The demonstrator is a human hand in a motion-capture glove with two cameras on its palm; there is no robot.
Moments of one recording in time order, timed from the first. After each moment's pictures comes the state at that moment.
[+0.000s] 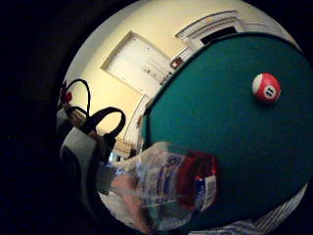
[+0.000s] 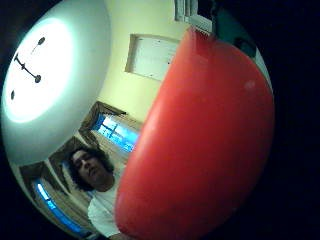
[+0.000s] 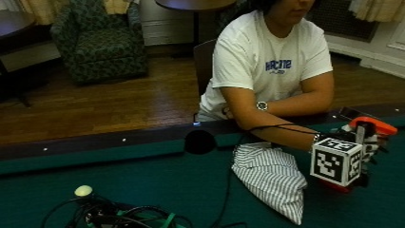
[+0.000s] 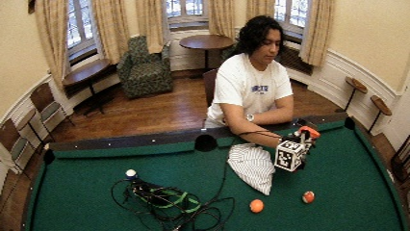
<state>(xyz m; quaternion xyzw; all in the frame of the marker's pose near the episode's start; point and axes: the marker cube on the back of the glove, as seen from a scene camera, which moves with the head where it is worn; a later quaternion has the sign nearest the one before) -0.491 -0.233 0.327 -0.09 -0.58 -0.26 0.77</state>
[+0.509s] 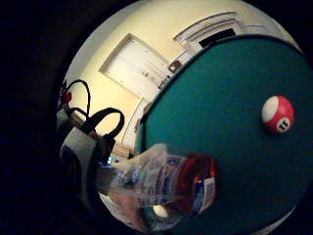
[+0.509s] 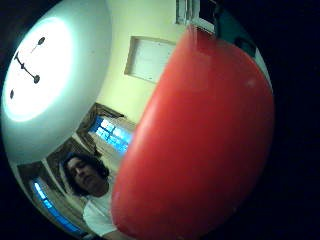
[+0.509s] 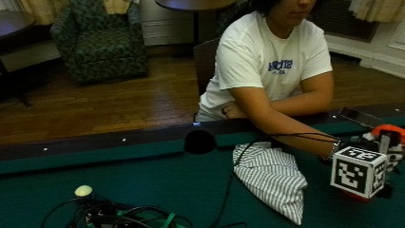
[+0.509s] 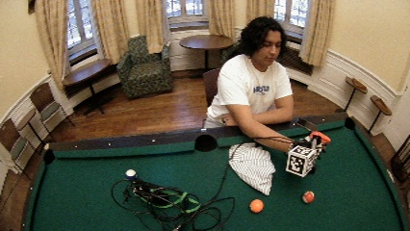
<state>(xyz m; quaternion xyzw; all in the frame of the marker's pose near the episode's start) -0.525 -0.271 0.339 -0.07 -0.58 -0.25 0.77</state>
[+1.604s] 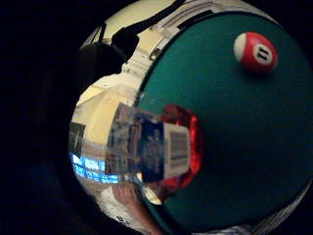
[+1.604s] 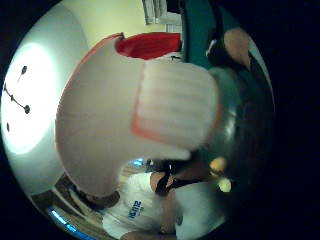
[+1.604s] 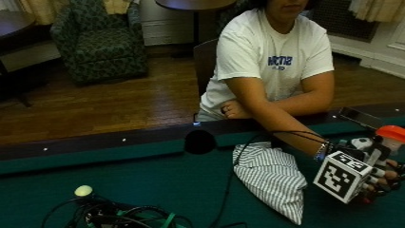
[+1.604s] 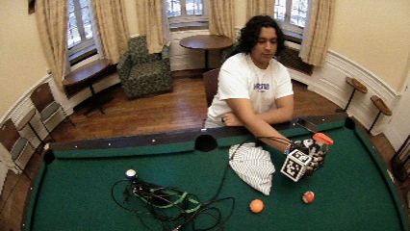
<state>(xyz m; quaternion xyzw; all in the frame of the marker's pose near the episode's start) -0.488 -0.250 0.371 -0.17 -0.51 -0.17 0.83</state>
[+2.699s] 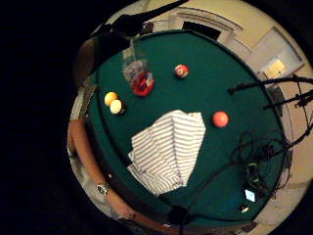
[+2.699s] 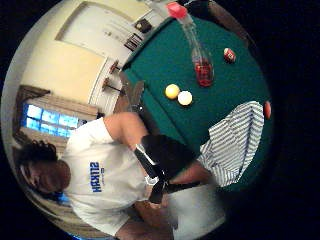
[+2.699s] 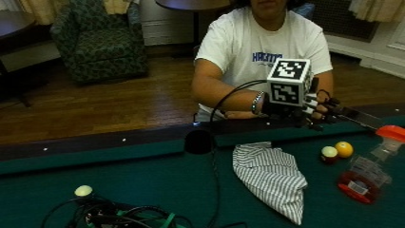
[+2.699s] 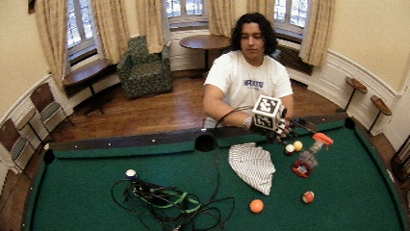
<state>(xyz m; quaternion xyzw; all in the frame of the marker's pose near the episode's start) -0.363 -0.135 0.210 -0.08 -0.14 -0.39 0.91</state>
